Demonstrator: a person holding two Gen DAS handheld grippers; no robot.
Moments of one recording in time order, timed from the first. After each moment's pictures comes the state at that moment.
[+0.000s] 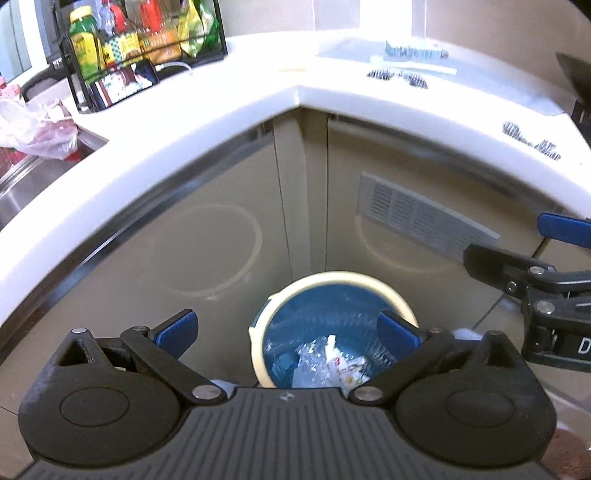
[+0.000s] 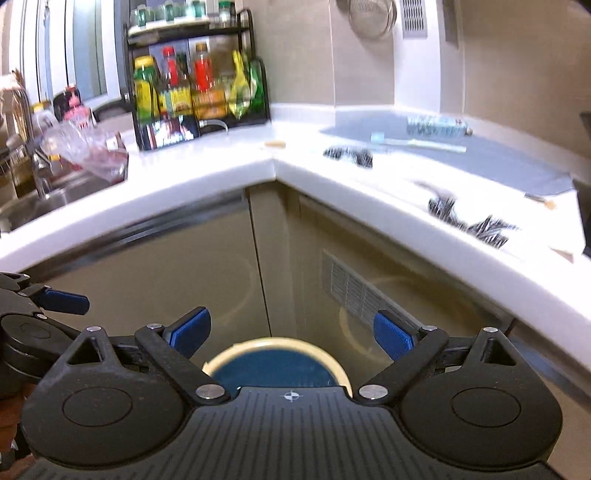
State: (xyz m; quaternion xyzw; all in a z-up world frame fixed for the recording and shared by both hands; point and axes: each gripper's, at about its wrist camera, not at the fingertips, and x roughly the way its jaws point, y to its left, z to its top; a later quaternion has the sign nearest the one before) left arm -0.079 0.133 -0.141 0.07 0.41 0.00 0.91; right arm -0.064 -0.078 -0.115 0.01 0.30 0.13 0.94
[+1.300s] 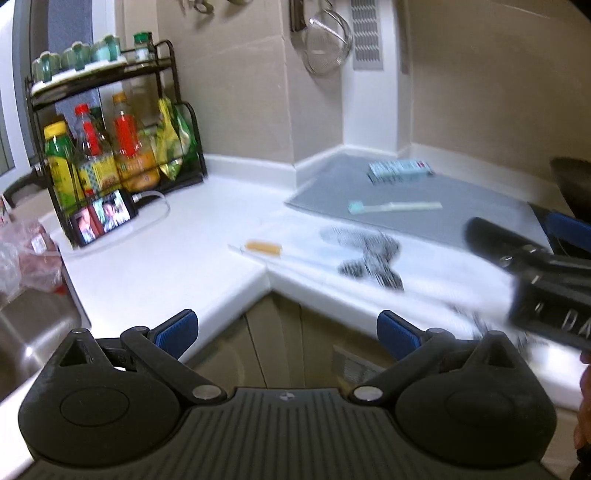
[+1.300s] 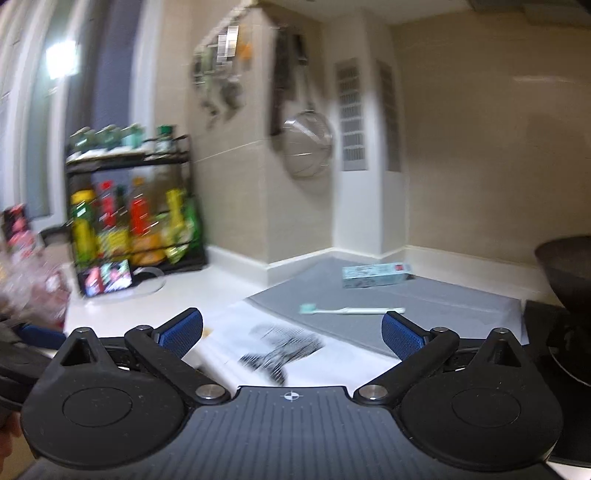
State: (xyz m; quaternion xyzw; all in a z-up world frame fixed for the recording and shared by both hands) left arm 0.039 0.083 -0.009 0.07 0.29 -0.02 0.95; right arm 0.036 -0.131 -0.006 0.04 0.14 0.03 0.99
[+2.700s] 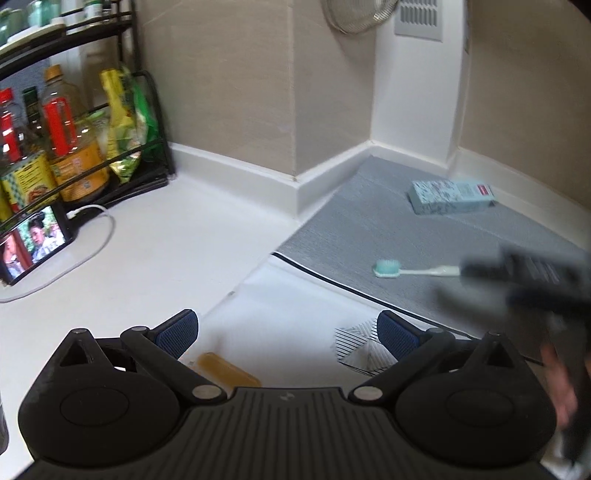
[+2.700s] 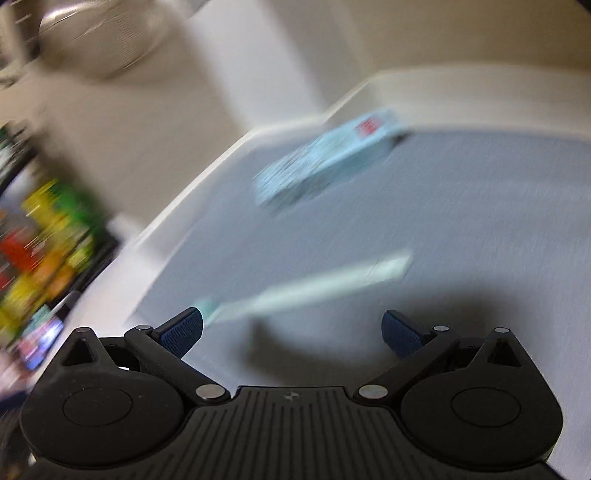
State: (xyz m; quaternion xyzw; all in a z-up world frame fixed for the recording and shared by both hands) left arm 0.272 0.069 -0.031 0.04 0.34 -0.01 0.94; right arm 0.324 -0.244 -0.106 0.25 0.38 0.06 0.89
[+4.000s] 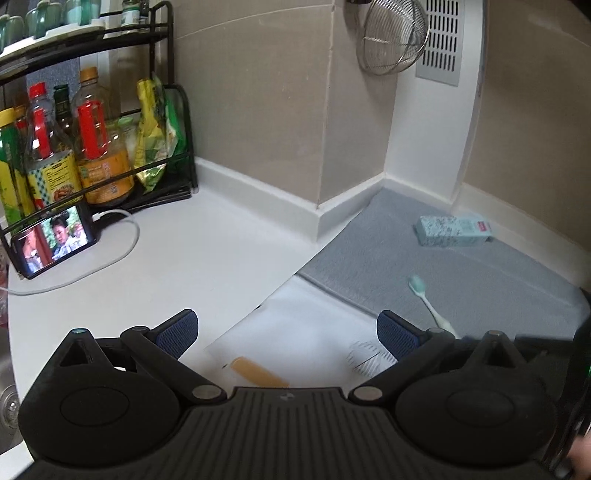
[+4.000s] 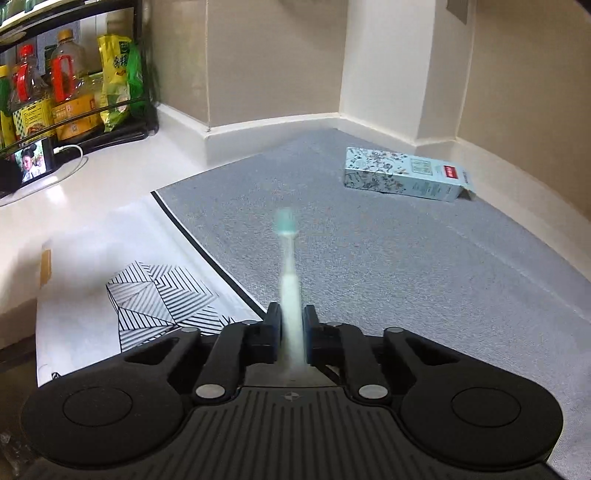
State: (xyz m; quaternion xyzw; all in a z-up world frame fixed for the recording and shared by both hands) left arm 0.253 0.086 0.002 0.00 0.32 -0.01 0.95; right arm 0.305 -0.161 -0.109 -0.03 0.36 0.06 0.93
